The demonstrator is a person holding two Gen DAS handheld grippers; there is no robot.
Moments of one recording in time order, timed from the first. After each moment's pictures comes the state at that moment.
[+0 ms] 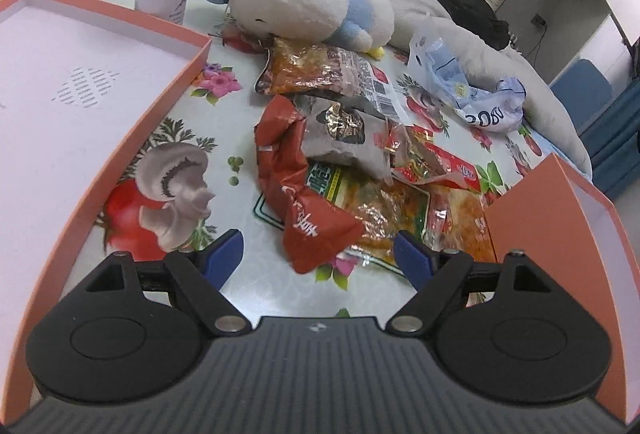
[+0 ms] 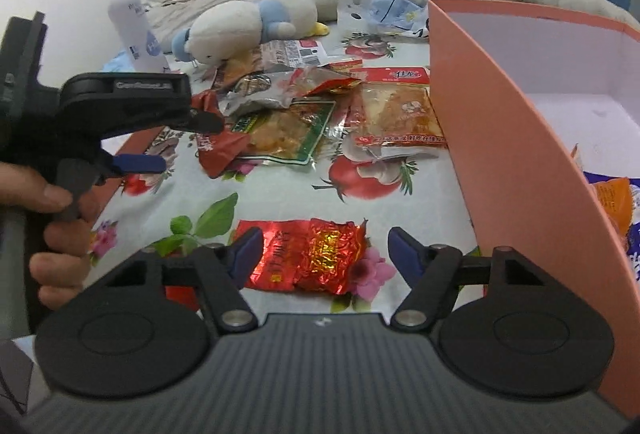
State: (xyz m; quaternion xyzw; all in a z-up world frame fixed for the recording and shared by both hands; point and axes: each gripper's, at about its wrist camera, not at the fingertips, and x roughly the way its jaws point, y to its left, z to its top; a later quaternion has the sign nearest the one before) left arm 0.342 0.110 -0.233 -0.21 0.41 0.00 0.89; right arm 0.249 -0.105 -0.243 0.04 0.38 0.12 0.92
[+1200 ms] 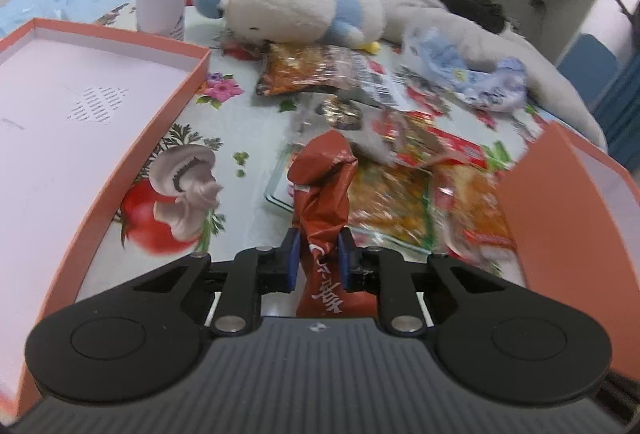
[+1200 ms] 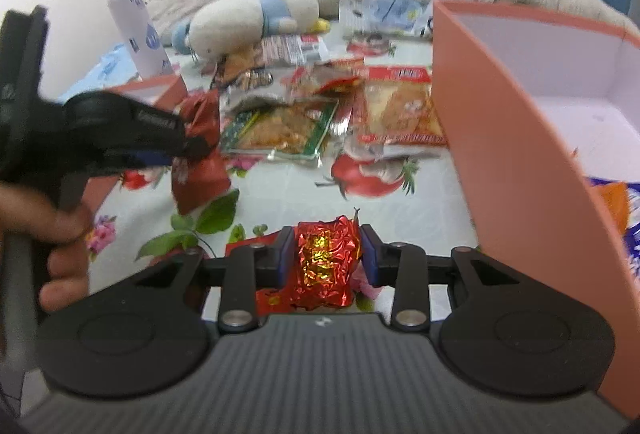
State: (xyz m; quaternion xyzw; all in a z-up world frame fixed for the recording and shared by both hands) left arm 0.314 0.091 -0.222 -0.15 0.40 0.00 0.90; right arm 0.240 -0.099 -0.231 0.03 0.38 0.11 0.92
